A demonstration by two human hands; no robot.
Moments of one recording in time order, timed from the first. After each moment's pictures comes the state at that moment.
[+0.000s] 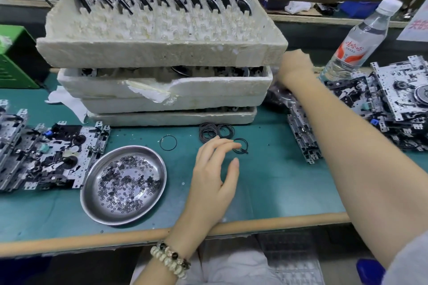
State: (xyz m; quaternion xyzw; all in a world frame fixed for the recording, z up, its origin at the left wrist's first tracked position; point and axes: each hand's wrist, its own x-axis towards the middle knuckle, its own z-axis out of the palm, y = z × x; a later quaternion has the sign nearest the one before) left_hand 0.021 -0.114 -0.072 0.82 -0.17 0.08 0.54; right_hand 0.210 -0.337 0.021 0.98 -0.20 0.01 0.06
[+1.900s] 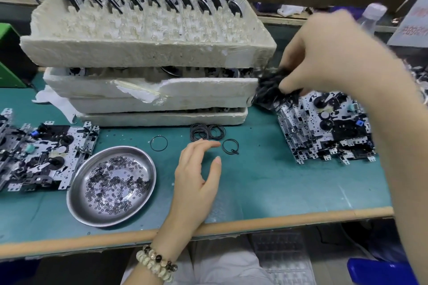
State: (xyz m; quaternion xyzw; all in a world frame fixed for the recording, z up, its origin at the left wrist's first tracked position) left_hand 0.021 -0.108 -0.071 0.82 -0.12 0.09 0.55; right_hand 0.075 -0.286 0.145 1.00 -0.03 0.01 -0.06
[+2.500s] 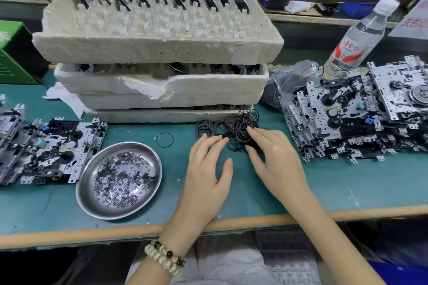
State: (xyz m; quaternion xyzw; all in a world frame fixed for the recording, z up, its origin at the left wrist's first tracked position) left_hand 0.019 -0.112 -0.074 0.87 -0.15 0.06 0.47; right_hand 0.021 -0.279 -0.056 0.97 0.02 0.16 -0.17
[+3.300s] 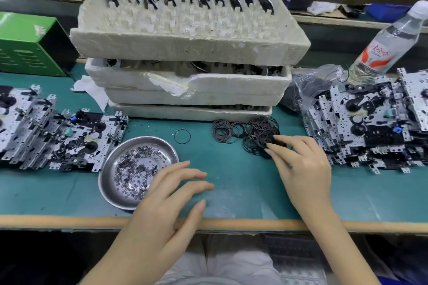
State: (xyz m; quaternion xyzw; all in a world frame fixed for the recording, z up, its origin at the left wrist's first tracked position) left_hand -0.031 -0.012 -0.037 0.88 -0.27 0.07 0.39; right_hand 0.013 -0.286 -0.066 0.93 0.06 0.34 -0.13
